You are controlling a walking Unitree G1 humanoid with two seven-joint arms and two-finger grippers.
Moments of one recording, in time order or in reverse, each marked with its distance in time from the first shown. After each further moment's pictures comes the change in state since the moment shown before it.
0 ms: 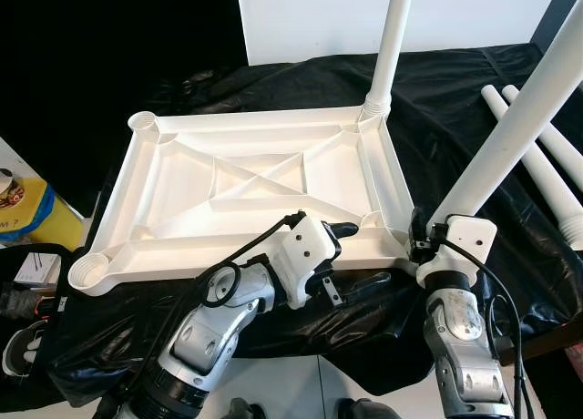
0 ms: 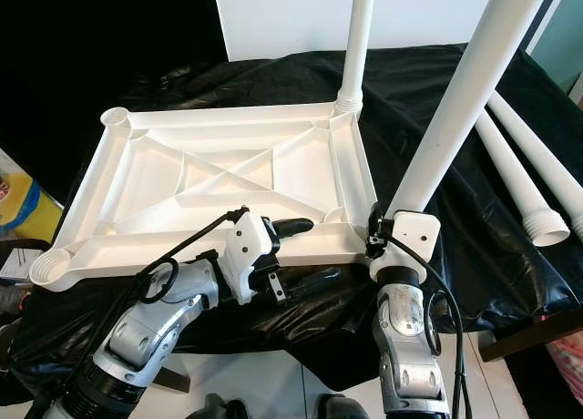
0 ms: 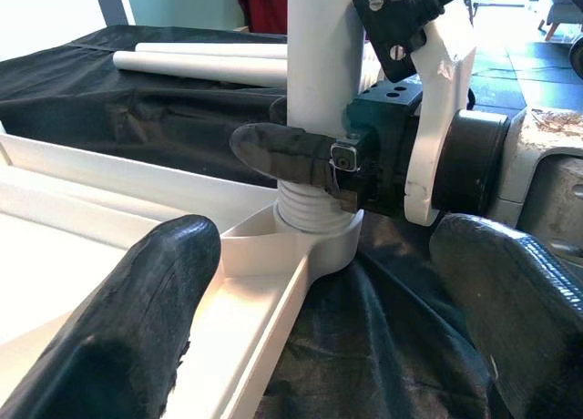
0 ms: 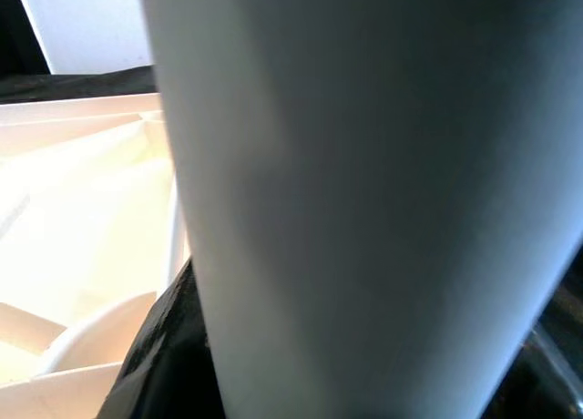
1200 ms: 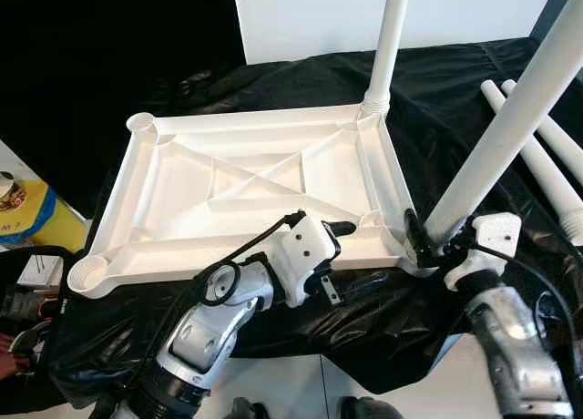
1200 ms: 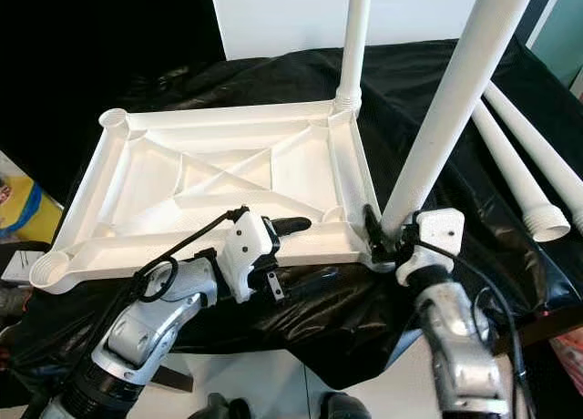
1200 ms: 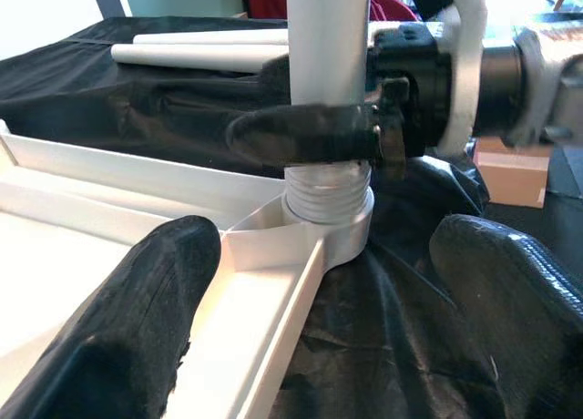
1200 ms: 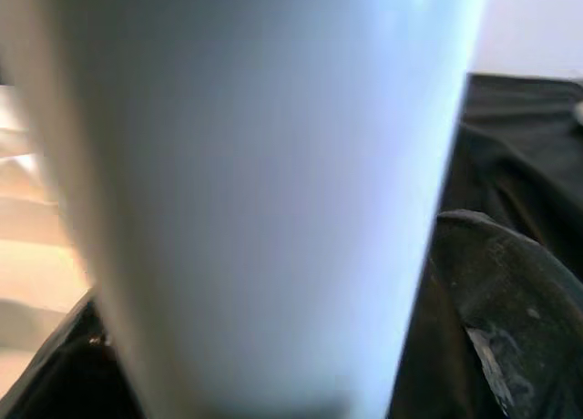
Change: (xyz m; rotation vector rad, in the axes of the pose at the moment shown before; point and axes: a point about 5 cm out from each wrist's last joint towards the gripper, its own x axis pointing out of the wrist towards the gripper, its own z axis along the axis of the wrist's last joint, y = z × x) left arm -0.001 0.004 0.001 0.044 0.027 0.005; right arm 0.016 -0.031 0.021 -0.087 -0.070 0.482
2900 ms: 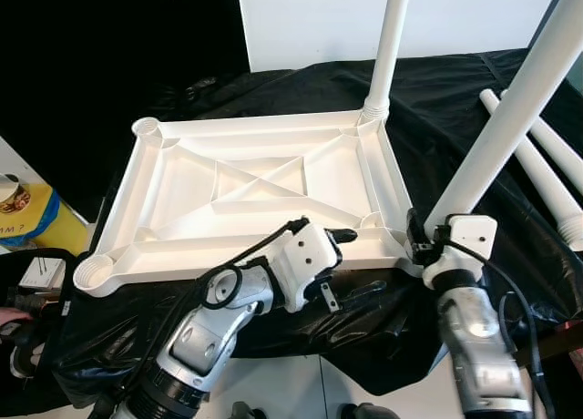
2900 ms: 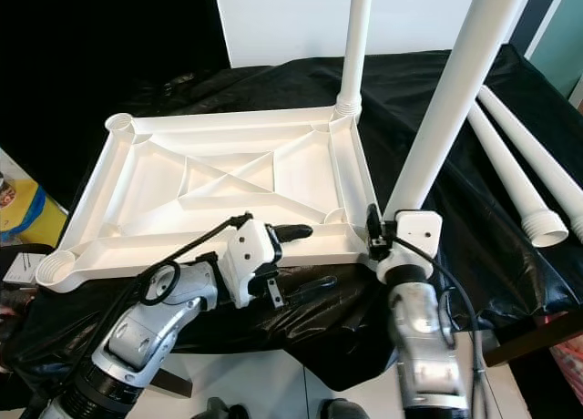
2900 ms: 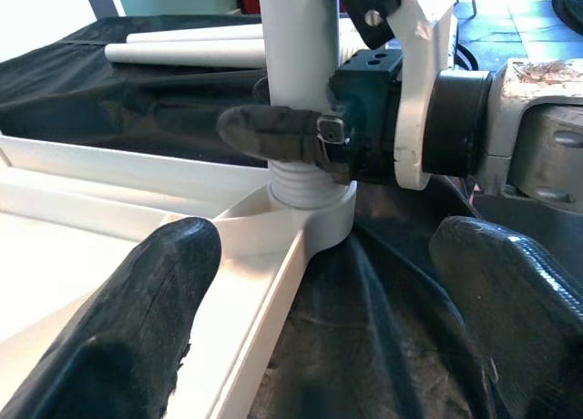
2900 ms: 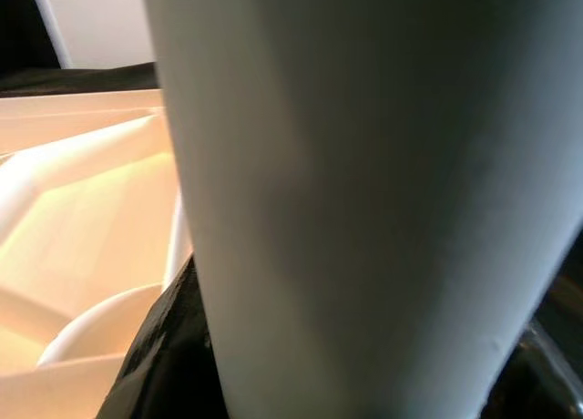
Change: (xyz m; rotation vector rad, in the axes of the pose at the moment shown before) left arm -0.002 -0.003 -0.009 0.009 0.042 -0.004; right arm -0.001 0.031 -0.024 0.062 0.108 -0.495
